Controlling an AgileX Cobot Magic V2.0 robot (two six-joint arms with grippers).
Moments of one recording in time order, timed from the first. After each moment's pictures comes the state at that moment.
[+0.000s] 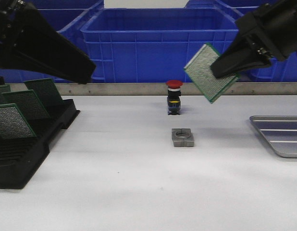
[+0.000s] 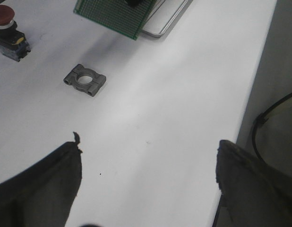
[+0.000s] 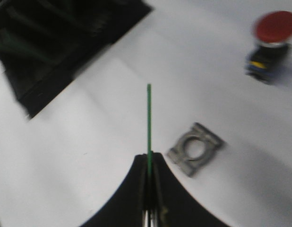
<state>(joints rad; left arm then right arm) -0.29 1.32 -0.81 -1.16 0.83 1.49 0.01 1.61 -0.97 1.22 0.74 -1.35</state>
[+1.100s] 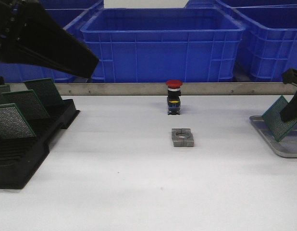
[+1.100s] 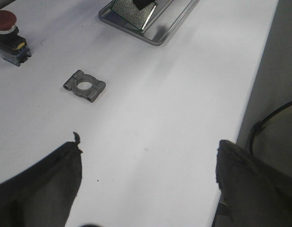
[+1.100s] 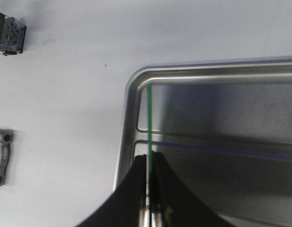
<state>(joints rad) -0.29 1.32 -0.81 -1.19 0.83 1.49 -0.25 1.84 -0.97 1.19 0.55 -1.15</state>
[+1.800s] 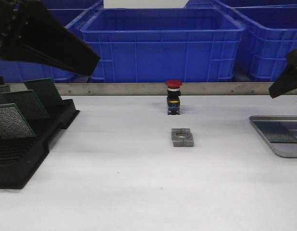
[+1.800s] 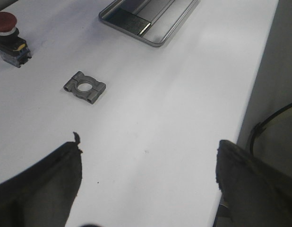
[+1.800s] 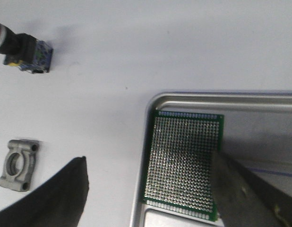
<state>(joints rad) -0.29 1.32 -0.82 -1.19 0.82 1.48 -0.25 1.74 -0.97 1.19 0.56 -1.15</state>
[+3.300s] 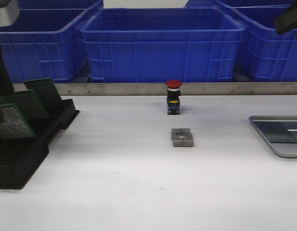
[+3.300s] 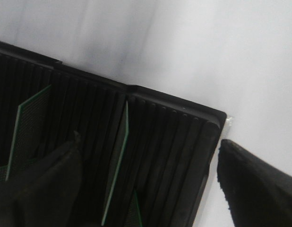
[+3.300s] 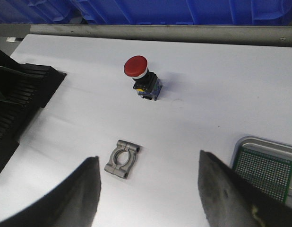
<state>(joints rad) -0.13 1.55 -1.08 -0.29 0.86 1.32 -0.25 1.39 -0.91 1.18 0.76 -1.18</state>
